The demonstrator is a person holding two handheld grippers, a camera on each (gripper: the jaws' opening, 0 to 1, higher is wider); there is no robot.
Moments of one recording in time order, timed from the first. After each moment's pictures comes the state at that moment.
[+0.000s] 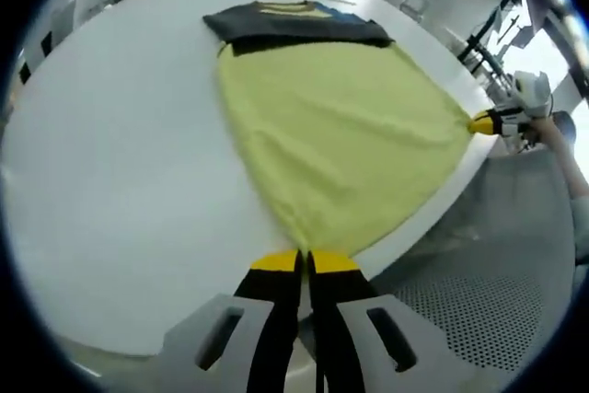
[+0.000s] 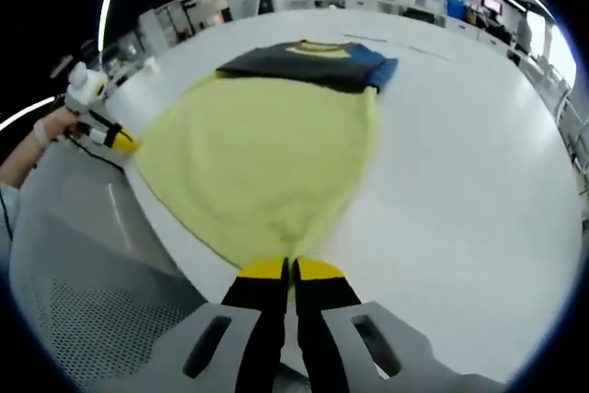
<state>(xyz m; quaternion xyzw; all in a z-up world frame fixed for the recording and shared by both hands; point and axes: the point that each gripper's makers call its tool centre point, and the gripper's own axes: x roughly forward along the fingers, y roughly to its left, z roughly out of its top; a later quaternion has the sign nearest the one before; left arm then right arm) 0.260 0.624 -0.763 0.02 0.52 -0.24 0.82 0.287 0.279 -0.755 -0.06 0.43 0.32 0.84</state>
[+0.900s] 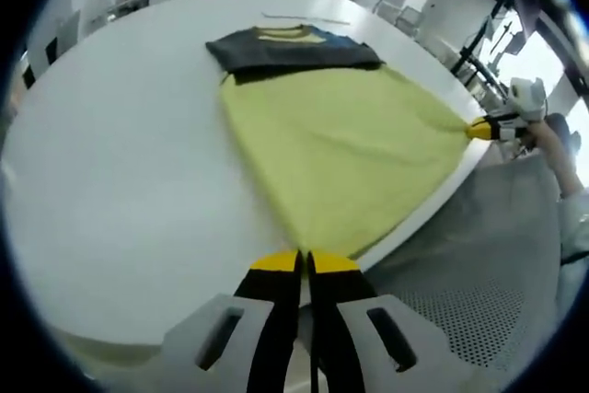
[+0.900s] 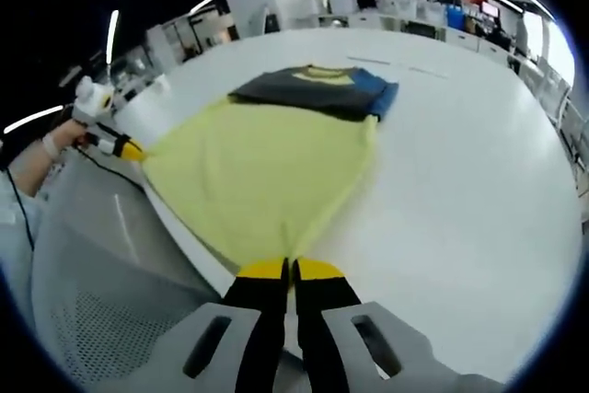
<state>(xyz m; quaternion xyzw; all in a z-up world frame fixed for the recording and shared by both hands) 0.257 0.622 -0.732 0.02 0.49 -0.24 0.84 0.282 0.289 -0.724 -0.05 0.40 0.33 0.85</state>
